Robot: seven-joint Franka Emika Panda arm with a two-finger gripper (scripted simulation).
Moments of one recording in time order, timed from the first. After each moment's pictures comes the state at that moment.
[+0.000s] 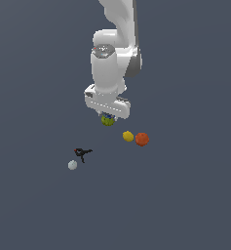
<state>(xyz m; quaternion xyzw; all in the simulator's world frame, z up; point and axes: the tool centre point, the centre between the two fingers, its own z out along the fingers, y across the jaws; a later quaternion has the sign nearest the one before) -0.099 -0.033 0.165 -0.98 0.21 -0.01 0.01</state>
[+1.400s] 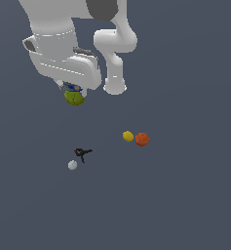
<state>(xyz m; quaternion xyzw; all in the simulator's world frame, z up) -0.033 -0.133 0.360 -0.98 0.21 0.00 0.00</state>
